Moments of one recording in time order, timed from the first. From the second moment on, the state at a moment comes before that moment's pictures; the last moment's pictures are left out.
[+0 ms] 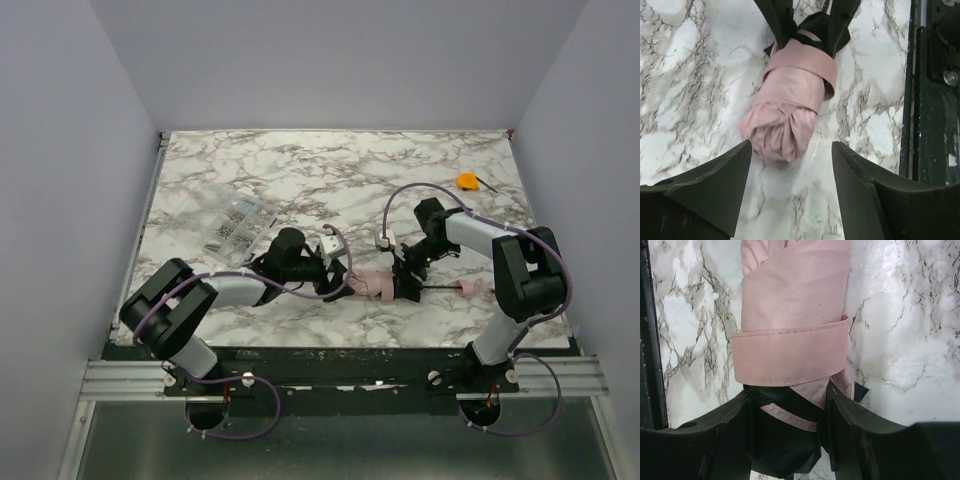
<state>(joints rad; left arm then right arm) -0.71 1.62 0.66 0.50 0.69 -0.02 0.27 1.75 0.96 -0.83 -0.74 -1.22</state>
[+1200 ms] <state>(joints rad) -1.09 1.68 0.78 0.27 0.12 0.67 0.26 1.90 1.12 -1.02 -0.76 -1.21</state>
